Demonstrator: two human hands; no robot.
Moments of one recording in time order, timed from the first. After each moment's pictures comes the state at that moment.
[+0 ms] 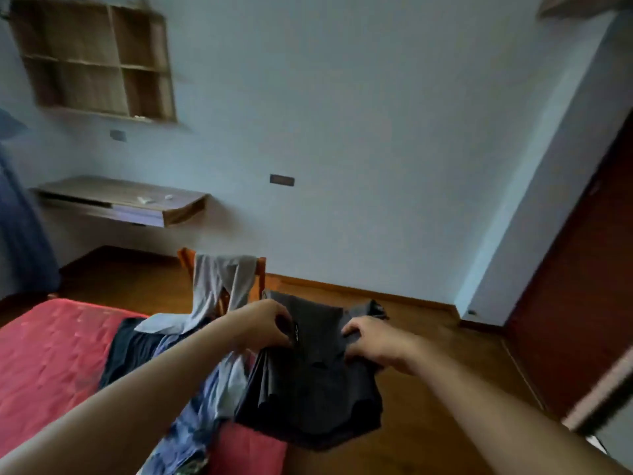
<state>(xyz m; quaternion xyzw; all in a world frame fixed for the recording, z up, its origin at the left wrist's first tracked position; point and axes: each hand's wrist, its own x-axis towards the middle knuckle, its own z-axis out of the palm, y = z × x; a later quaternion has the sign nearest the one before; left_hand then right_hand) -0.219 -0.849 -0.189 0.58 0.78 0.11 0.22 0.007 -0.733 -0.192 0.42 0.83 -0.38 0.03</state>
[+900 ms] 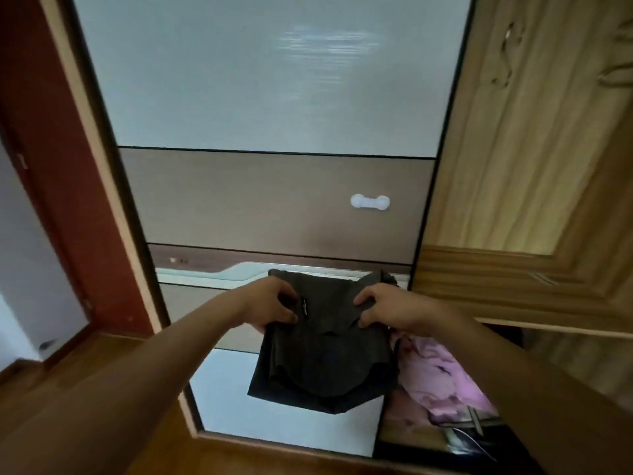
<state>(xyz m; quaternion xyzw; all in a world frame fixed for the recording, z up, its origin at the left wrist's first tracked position) 0.408 -0.766 -0.118 0.93 0.17 -0.07 0.33 0.546 -0.991 -0.141 0.86 0.30 -0.25 -0.32</state>
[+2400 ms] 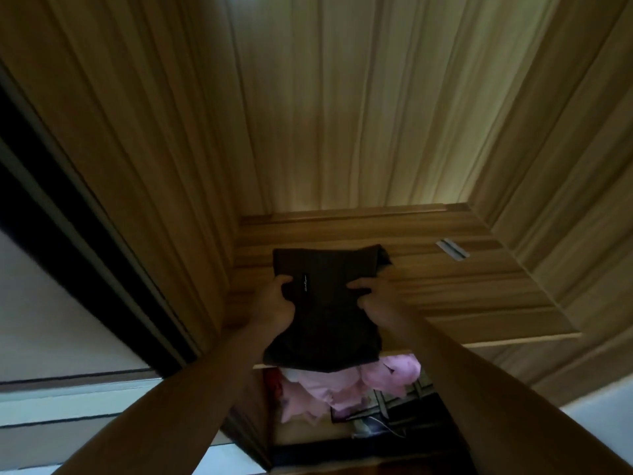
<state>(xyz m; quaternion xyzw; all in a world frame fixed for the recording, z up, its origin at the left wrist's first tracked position) 0.999 -1.009 -0.335 0.87 0.23 0.00 0.44 1.077 -1.224 -0.346 0.87 0.08 -0.18 -0.46</state>
